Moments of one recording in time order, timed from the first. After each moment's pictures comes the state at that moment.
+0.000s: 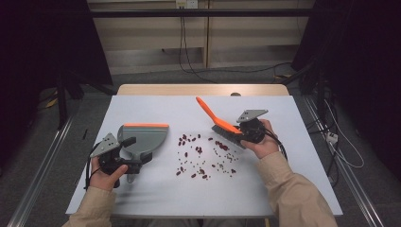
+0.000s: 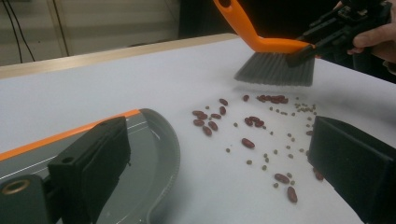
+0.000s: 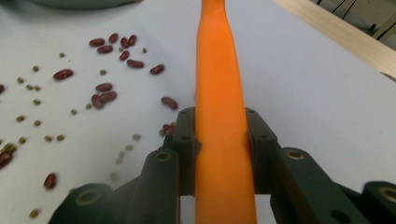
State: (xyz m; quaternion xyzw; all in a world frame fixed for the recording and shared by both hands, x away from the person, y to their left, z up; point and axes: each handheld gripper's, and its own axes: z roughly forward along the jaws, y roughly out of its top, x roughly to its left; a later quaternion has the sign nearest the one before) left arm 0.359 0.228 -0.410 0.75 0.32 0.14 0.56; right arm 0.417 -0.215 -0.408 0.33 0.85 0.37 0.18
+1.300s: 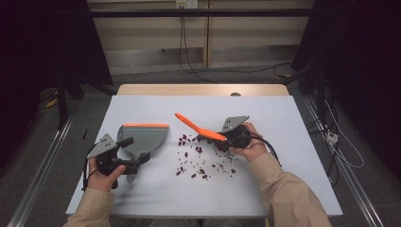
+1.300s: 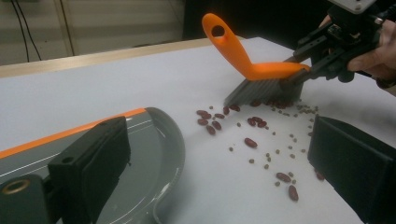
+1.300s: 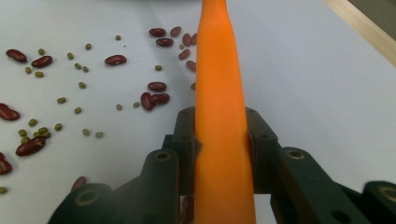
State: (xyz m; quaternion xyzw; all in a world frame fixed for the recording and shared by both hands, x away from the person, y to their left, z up) left arm 0.356 0.232 -0.409 0.75 0.33 0.15 0.56; right arm 0.418 -0.176 -0.426 0.21 0.89 0.37 0.16
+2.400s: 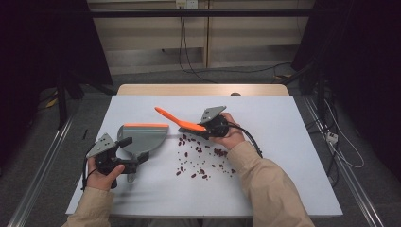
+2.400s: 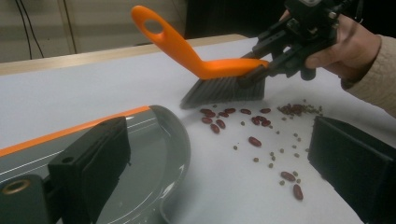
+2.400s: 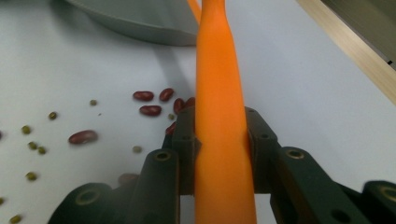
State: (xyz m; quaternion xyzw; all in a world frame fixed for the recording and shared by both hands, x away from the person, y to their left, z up) left arm 0.358 0.236 -0.410 0.75 0.34 0.15 0.55; right arm 0.465 -0.121 -0.430 0.17 0.89 0.40 0.16
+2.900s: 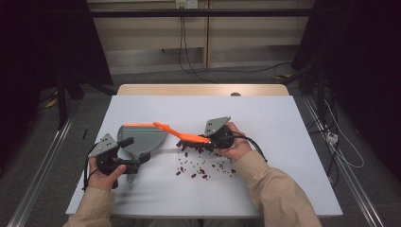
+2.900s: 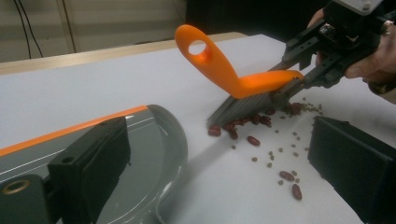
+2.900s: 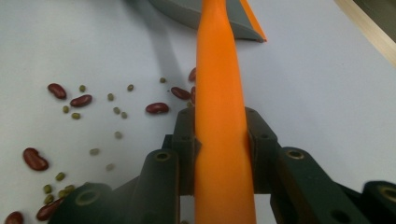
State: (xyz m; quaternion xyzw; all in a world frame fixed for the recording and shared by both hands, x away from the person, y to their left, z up) left arm 0.357 0.231 -0.410 0.75 0.34 0.15 0.55; right arm 0.425 -0.128 -0.427 0.12 0.90 0.40 0.14
